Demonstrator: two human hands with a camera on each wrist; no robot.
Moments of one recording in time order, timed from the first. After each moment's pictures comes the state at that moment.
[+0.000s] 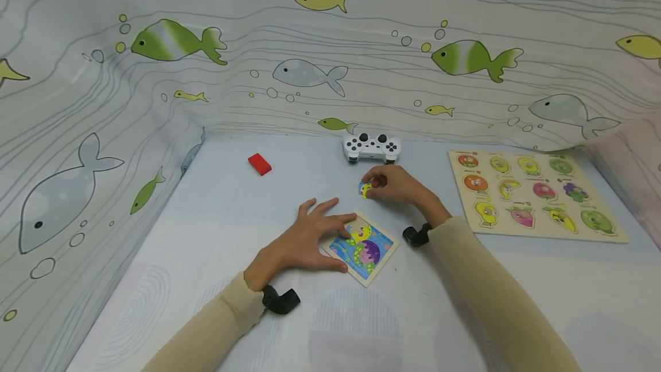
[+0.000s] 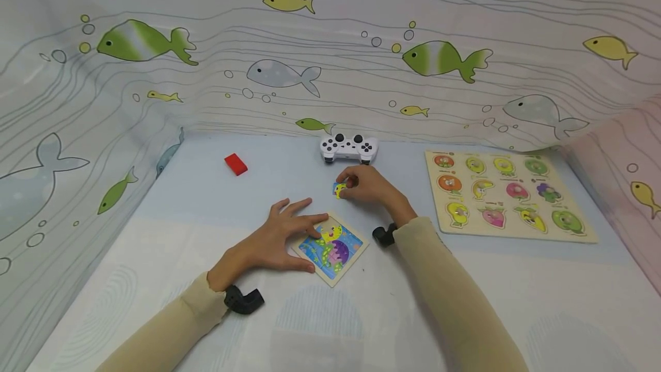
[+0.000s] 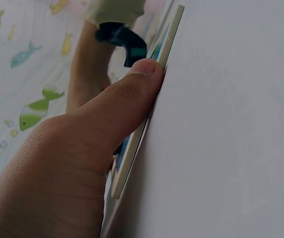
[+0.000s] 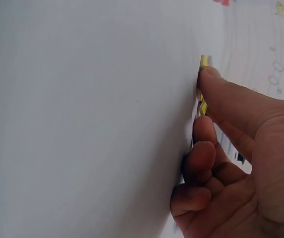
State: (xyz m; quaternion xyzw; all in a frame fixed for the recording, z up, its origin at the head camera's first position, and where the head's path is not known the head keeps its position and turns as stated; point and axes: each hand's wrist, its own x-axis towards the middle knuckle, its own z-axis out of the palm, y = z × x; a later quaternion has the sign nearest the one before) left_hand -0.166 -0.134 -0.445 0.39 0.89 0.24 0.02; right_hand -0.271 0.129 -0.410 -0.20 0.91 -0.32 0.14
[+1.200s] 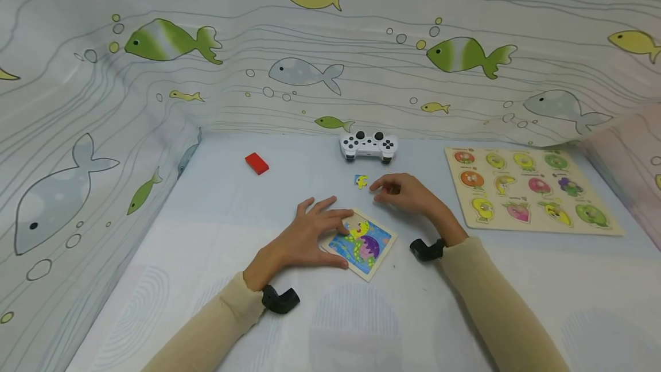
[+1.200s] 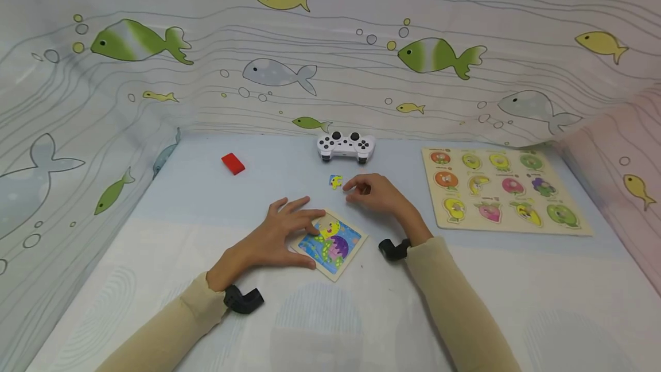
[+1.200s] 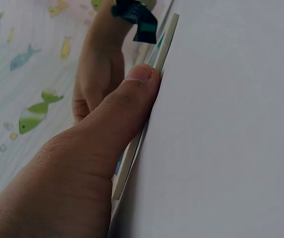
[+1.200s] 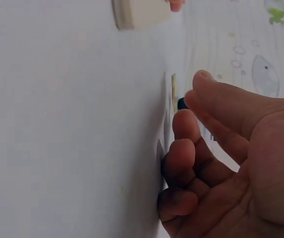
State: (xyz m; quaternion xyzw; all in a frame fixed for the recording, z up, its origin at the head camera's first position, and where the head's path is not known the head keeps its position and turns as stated) left_hand -0.166 -0.130 -0.443 0.38 0.89 0.23 0.01; right_hand -0.241 0.155 -0.415 -0.20 0.89 -0.39 0.13
